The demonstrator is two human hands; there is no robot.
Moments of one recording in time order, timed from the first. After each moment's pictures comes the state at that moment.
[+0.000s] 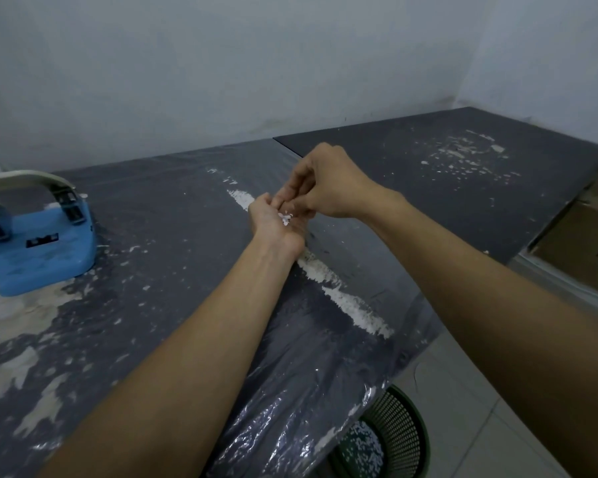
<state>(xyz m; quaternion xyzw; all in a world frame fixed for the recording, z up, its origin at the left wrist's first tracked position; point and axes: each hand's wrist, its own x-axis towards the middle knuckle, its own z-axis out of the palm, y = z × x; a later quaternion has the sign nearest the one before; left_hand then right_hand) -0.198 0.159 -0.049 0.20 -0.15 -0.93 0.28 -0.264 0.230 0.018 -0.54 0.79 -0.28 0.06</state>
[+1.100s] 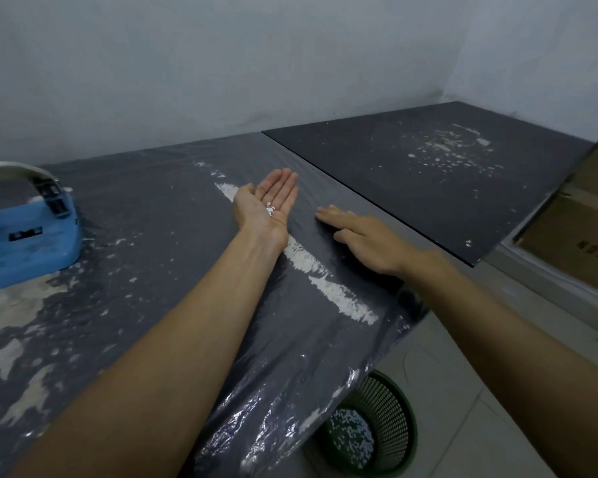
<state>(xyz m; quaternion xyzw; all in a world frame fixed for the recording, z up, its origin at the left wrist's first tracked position) -0.198 0.157 -0.052 0.20 -0.17 -0.91 0.33 -0.300 0.313 -0.067 -0.54 0.82 -0.19 0.09</state>
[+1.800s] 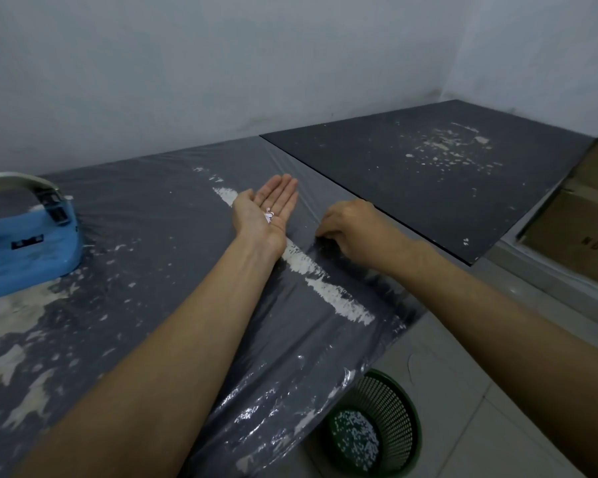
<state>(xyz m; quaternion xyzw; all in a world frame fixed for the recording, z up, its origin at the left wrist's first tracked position) -0.195 0.162 -0.051 0.20 -0.18 -0.91 0.31 -0.285 0.304 -0.044 -0.64 0.75 -0.07 -0.13</state>
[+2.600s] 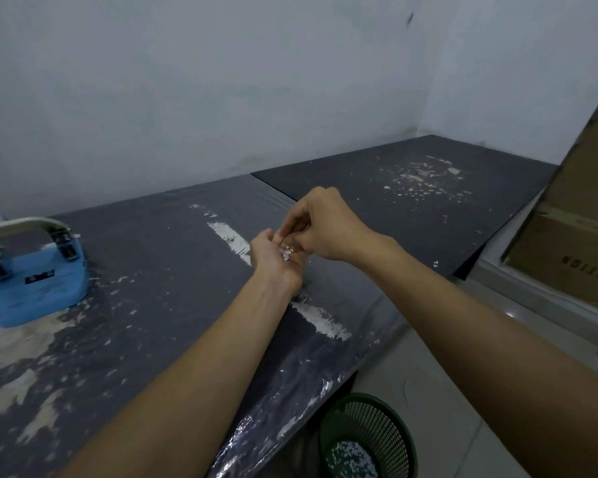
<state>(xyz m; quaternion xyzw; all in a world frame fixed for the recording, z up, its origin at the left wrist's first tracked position) -0.188 0.219 -0.031 0.23 -0.13 -0.93 0.27 -0.243 0.297 0.026 -0.54 0.79 -0.30 -0.03</state>
